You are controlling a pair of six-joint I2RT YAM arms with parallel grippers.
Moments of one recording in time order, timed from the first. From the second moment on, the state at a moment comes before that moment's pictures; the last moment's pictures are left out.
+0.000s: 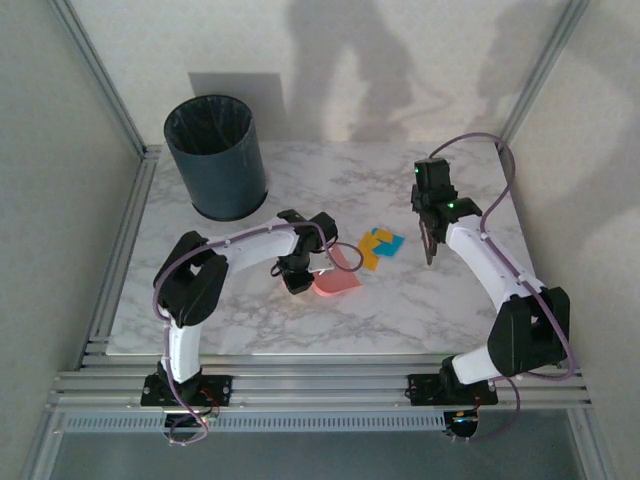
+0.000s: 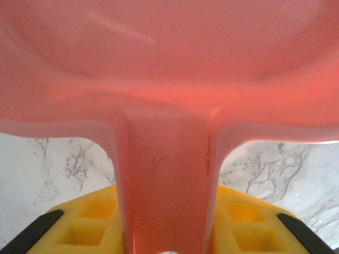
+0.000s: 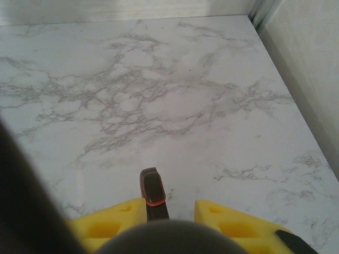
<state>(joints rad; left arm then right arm) -0.75 1.96 1.45 -1.11 -0.06 0.33 0.31 1.45 1.19 -0.49 0.47 0.22</state>
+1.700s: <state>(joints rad) -0.76 2.01 1.50 -1.11 -0.06 0.32 0.63 1.47 1.17 -0.49 0.44 0.27</state>
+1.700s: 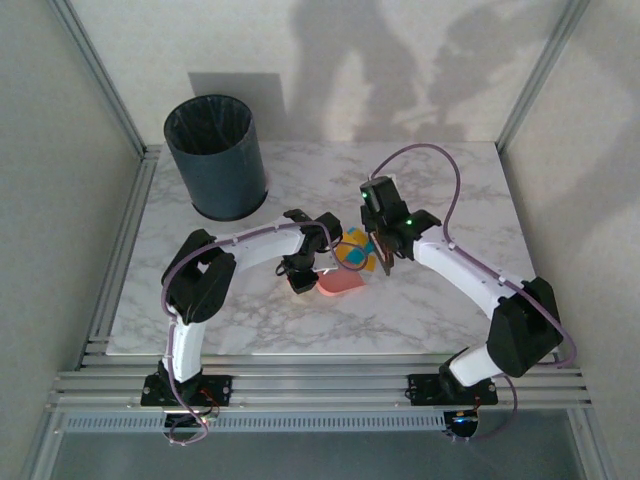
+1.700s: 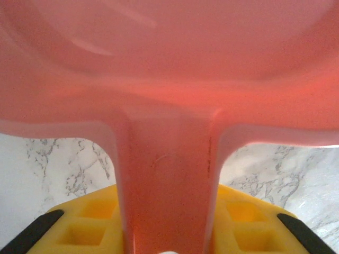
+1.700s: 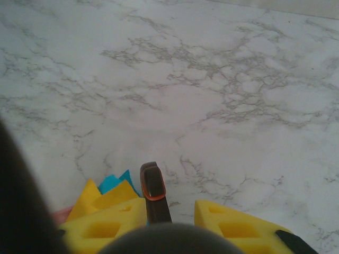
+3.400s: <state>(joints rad) -0.74 1.96 1.45 -1.12 -0.06 0.29 0.65 1.59 1.22 -0.36 0.48 0.20</state>
